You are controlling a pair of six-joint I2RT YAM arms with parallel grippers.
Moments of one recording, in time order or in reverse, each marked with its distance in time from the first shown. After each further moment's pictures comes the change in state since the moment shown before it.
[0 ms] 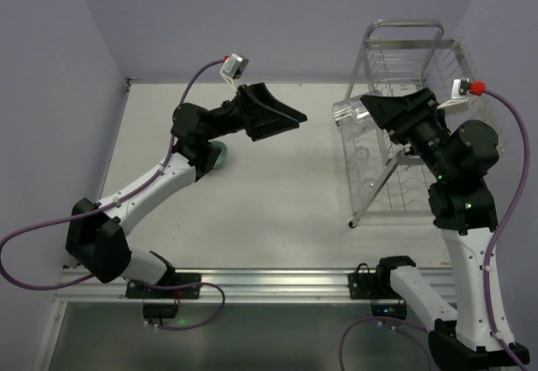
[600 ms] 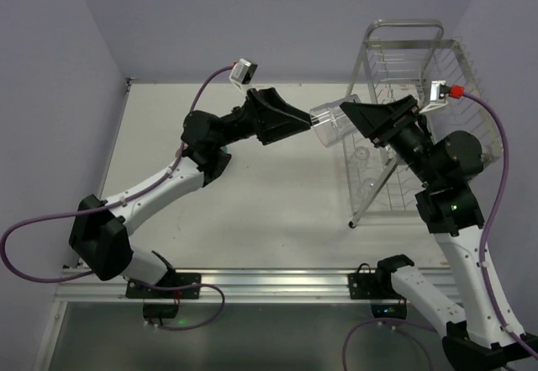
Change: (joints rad) left arm -0.101 0.017 -0.011 0.072 -0.111 -0.021; right arm 0.176 -0.026 -0.135 0.255 -0.041 0.111
